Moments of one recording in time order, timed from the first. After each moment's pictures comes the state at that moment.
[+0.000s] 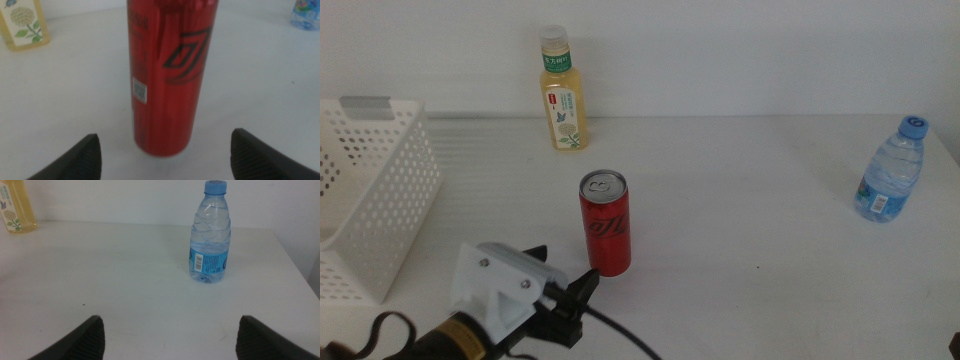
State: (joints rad) left arm -0.52 1.67 -0.20 0.05 -1.14 -0.10; right arm 0.10 -0.01 0.03 0.03 0.25 0.00
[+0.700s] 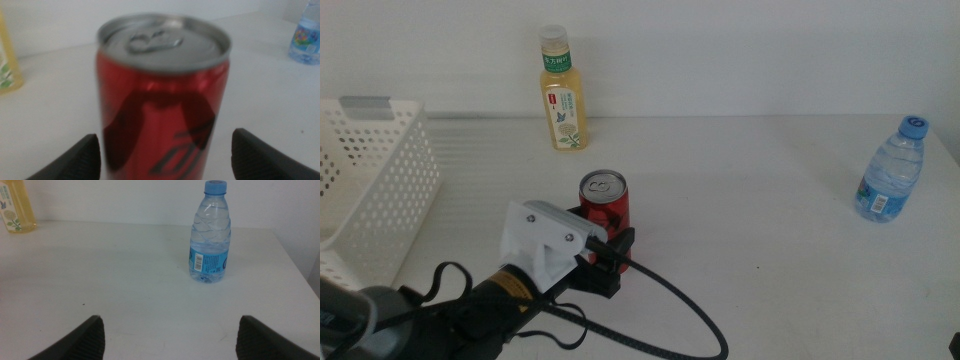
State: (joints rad) left arm -0.52 1.82 -0.43 0.09 -1.14 -0.12; right arm 0.10 -0.01 0.03 0.03 0.25 0.00
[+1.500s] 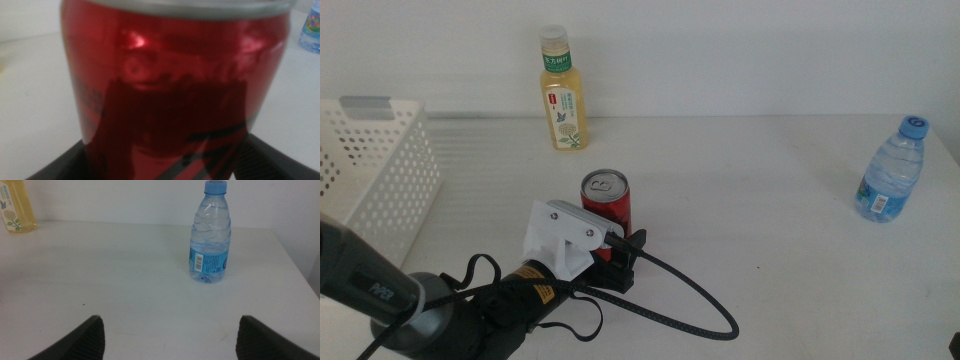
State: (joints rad) left arm -0.52 1.95 -0.54 0.10 -1.14 -0.14; right arm 0.10 -0.01 0.03 0.03 0.25 0.00
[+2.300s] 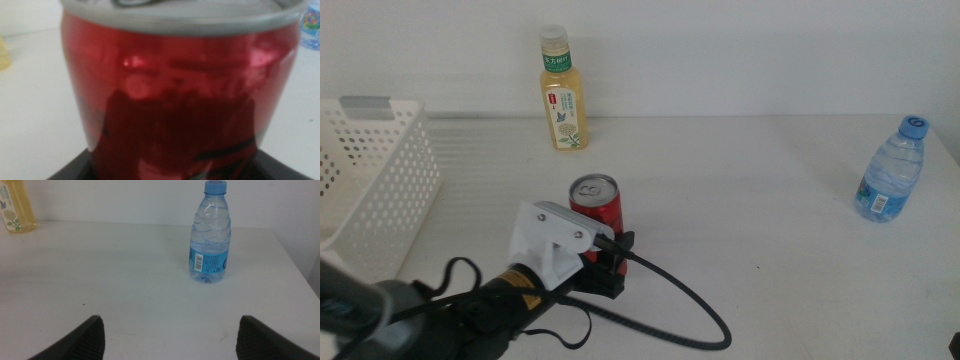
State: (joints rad) left arm -0.52 1.87 -0.48 0.09 -1.09 -0.14; right arm 0.10 -0.01 0.03 0.03 0.25 0.00
